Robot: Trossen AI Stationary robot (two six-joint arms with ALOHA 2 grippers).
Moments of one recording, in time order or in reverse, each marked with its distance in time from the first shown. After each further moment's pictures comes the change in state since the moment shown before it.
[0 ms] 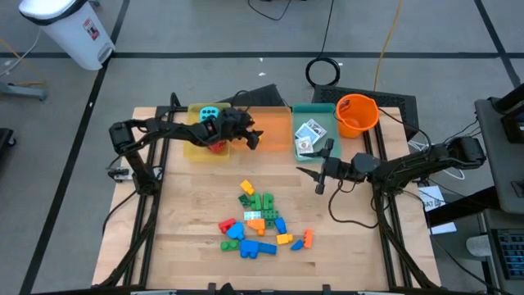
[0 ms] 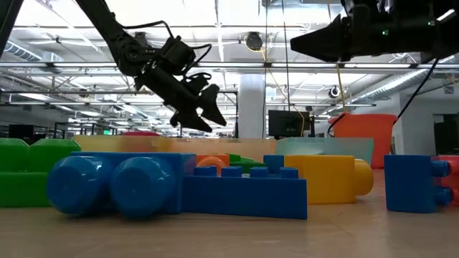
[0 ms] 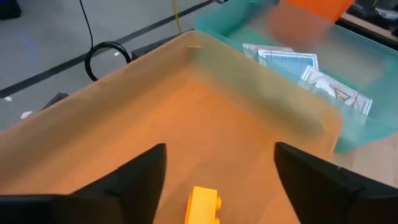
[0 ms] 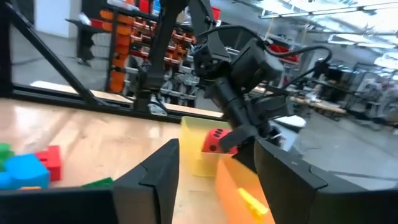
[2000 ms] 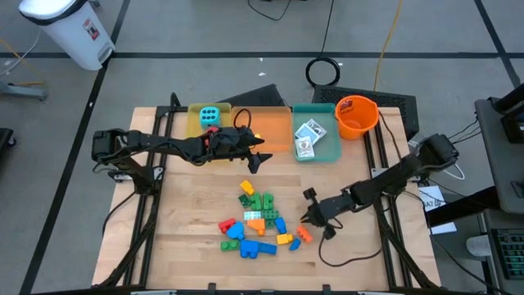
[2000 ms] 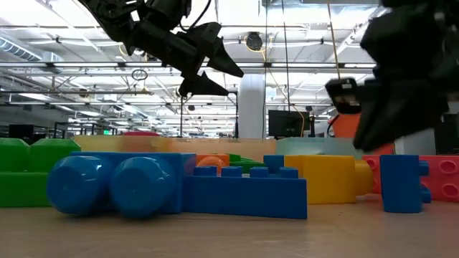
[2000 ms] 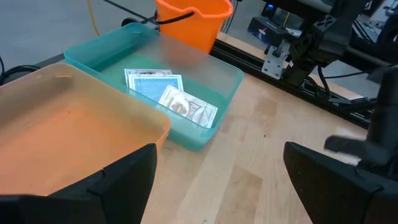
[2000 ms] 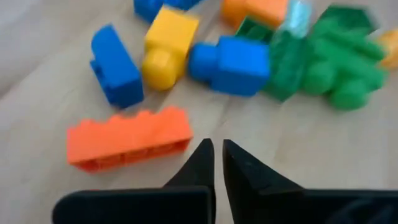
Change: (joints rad) left arm -0.284 -0.179 0.000 -0.051 -0.034 -0.102; right arm 0.358 0.367 0.180 -0.581 -0.171 0.102
